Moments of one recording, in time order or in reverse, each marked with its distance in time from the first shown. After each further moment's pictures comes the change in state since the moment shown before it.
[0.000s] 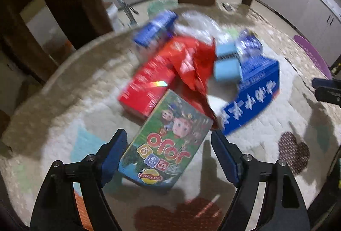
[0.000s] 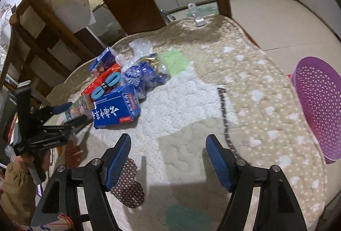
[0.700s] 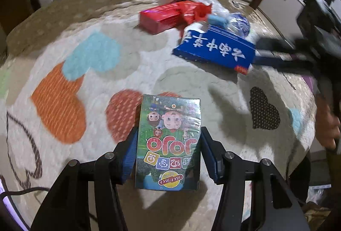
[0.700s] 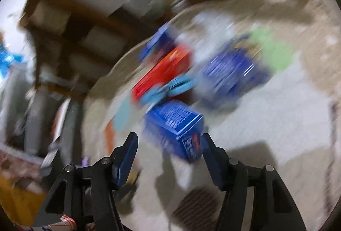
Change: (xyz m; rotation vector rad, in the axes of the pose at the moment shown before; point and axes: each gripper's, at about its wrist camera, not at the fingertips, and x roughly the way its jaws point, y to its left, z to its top) left arm -0.044 -0.007 -0.103 -0.313 0.040 -0.071; right arm 0.070 0.055 0.032 0.002 0.226 0.448
